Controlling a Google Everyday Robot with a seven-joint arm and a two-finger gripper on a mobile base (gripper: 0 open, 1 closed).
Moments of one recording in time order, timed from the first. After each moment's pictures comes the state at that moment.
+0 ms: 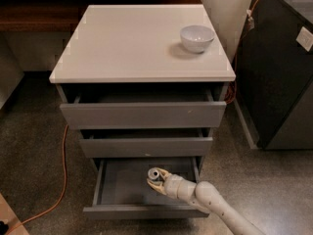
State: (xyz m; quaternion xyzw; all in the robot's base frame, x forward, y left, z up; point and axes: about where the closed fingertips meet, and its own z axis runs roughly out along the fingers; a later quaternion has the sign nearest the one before) arm 0.586 -0.009 0.324 -0.43 0.68 0.27 0.53
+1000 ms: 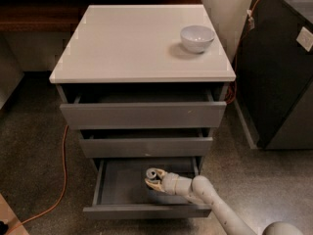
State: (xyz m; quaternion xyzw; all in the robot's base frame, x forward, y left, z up) arm 0.617 0.000 0.266 -0.43 0.66 0.32 0.52
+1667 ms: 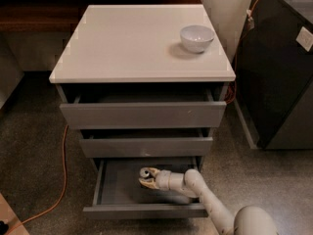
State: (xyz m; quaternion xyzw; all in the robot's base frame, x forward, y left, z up) arm 0.639 0.033 0.232 -0.46 0.64 0.36 0.49
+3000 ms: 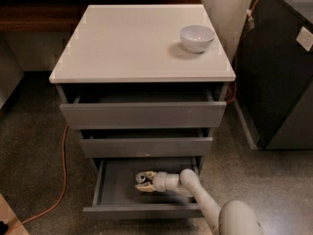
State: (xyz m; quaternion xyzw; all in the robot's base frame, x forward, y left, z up) arm 0.642 0.053 0.192 -0.48 0.65 0.37 0.46
